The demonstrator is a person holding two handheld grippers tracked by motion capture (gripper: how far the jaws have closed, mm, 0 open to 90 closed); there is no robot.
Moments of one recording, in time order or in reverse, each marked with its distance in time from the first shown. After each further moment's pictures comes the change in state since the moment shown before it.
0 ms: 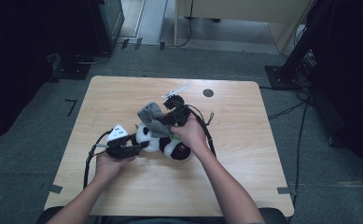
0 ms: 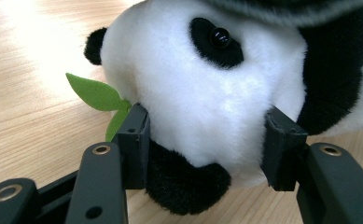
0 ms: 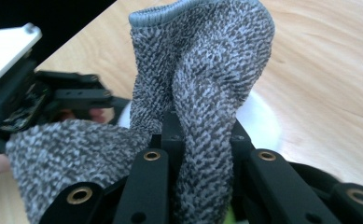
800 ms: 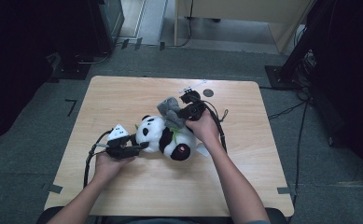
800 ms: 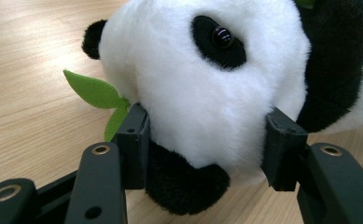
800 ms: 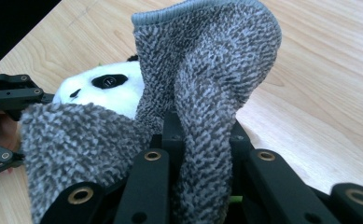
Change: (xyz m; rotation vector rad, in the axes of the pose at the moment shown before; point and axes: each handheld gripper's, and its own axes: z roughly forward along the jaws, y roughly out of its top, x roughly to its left) left arm -0.001 0.001 0.000 0.024 -0.003 -0.002; right arm -0.046 -0.010 -0.021 0.006 -0.103 0.096
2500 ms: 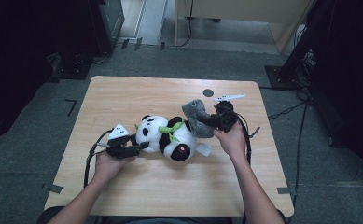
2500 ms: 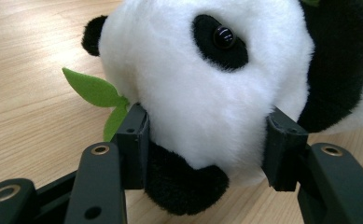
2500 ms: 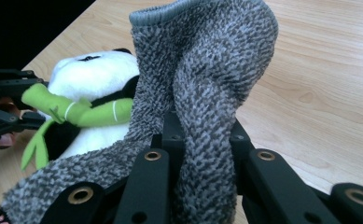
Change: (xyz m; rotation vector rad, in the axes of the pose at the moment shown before) left arm -0.001 0.002 0.000 0.021 0.005 -0.012; right arm -0.040 -0.069 -0.063 -0.179 -0.010 0.079
